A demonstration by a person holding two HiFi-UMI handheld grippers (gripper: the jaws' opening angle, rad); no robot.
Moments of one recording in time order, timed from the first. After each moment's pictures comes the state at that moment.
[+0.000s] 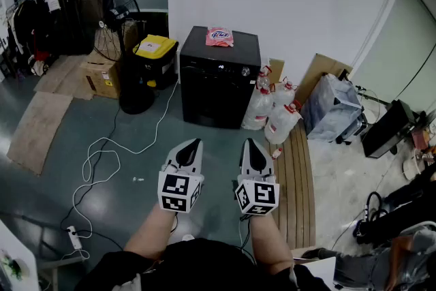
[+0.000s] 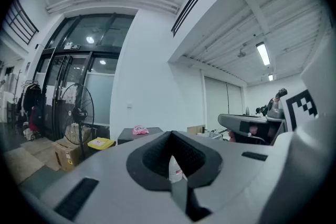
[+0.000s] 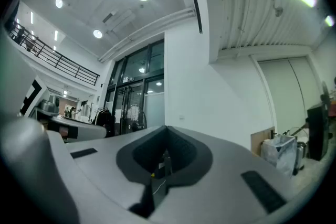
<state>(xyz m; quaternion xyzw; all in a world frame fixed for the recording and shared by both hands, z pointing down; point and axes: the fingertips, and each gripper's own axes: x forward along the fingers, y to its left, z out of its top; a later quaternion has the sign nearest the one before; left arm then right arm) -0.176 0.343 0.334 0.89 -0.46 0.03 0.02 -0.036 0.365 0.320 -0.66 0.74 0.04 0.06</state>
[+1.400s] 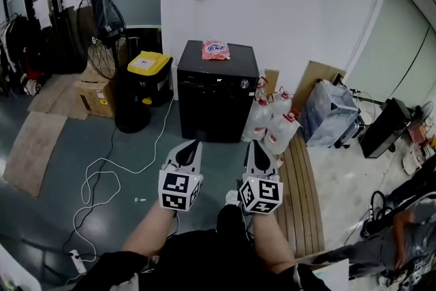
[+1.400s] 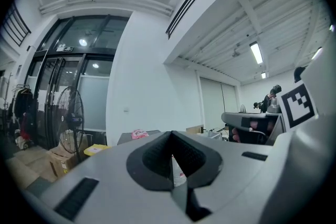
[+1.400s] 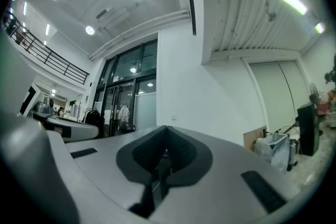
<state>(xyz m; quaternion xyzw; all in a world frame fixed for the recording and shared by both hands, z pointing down) -0.208 0.284 0.349 0.90 -0.43 0.03 -0.01 -0.049 0.318 0.338 -0.70 0.71 0.04 0.07</state>
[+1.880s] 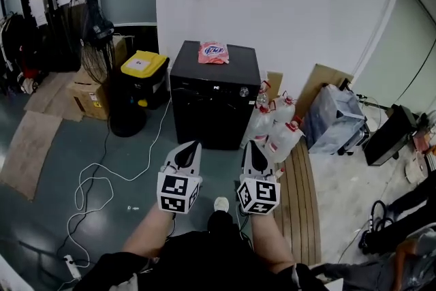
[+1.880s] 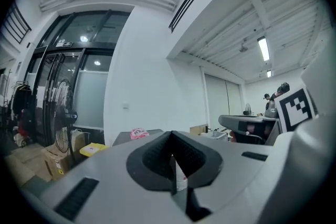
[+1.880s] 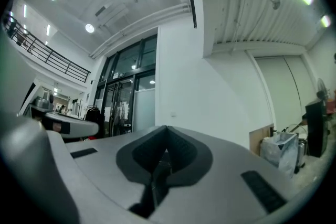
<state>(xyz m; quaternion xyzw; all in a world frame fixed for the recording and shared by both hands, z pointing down) -0.141 0.161 0.365 0.90 -0.44 0.03 0.00 0.014 0.184 0.361 -0.69 0.72 0.03 0.06</state>
